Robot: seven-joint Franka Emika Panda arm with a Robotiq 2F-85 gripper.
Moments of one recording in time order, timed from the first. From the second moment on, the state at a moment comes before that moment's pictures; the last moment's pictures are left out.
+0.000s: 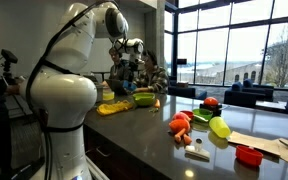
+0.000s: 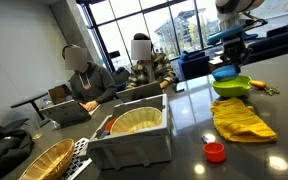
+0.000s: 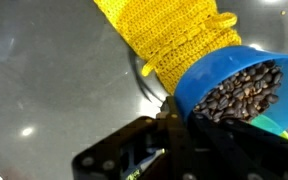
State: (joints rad) arm 0.30 0.45 0.15 -1.42 0.10 1.70 1.26
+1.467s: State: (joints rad) arm 0.23 0.60 0.10 -1.23 0.21 1.60 1.36
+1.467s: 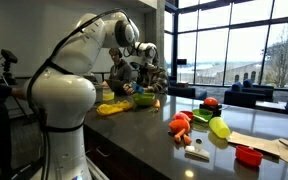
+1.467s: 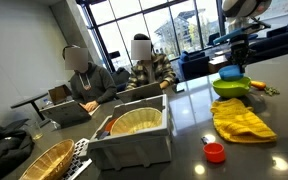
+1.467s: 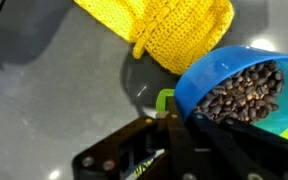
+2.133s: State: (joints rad) arm 0.18 0.61 0.09 -1.23 0.31 1.56 1.36
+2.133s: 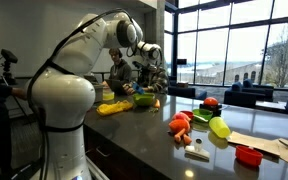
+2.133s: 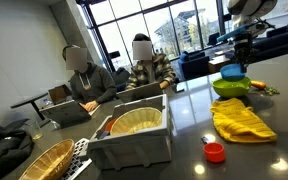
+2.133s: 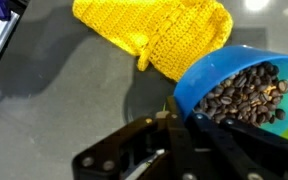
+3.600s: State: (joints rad) arm 0.14 0.68 0.10 -1.15 0.58 1.46 1.37
